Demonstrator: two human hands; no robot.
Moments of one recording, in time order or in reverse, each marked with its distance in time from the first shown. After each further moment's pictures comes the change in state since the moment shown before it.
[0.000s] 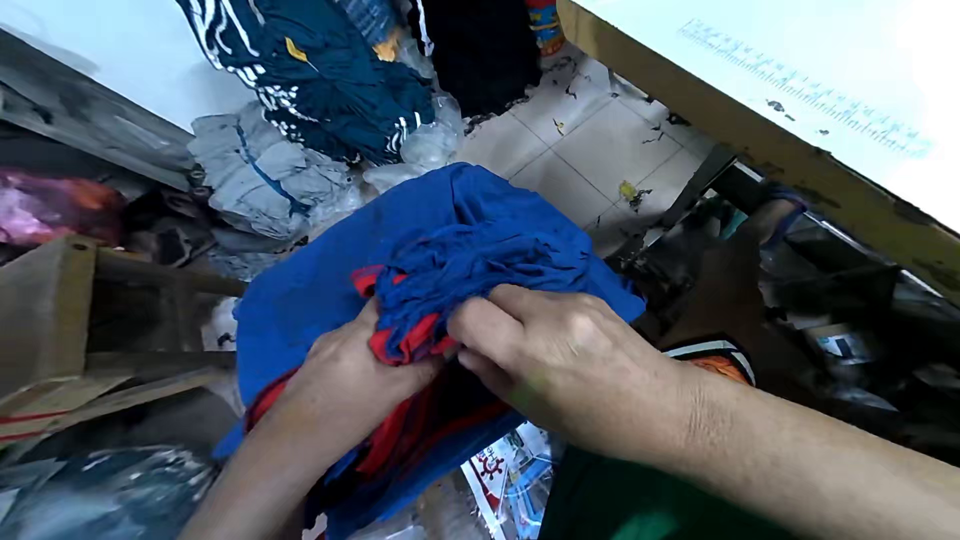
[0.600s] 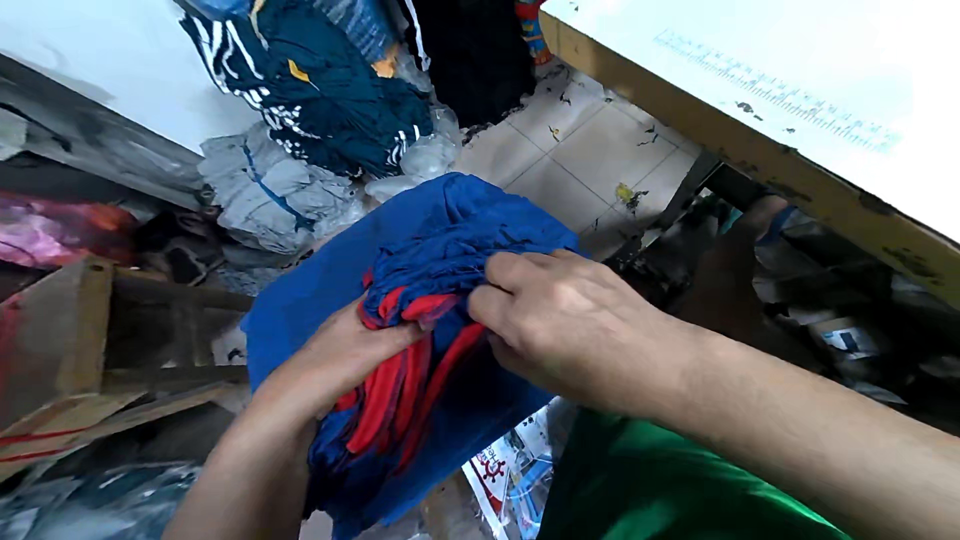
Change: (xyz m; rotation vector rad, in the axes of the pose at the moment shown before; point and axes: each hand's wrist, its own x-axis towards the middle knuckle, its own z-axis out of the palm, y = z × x) left_hand 0.026 0.079 -0.023 -0.057 -0.217 -0.477; right_hand 0.004 0.010 -0.016 -0.147 -0.064 0.008
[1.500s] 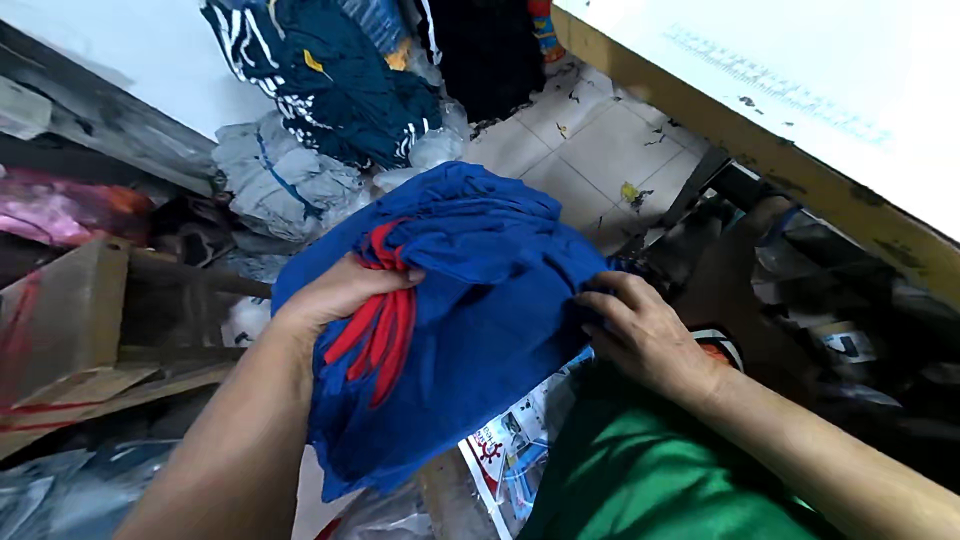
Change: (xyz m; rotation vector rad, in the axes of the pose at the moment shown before) left_hand 0.092 -0.086 -0.007 -0.384 -0.104 0.500; right_hand -0.112 0.044 0.042 0.014 0.120 0.212
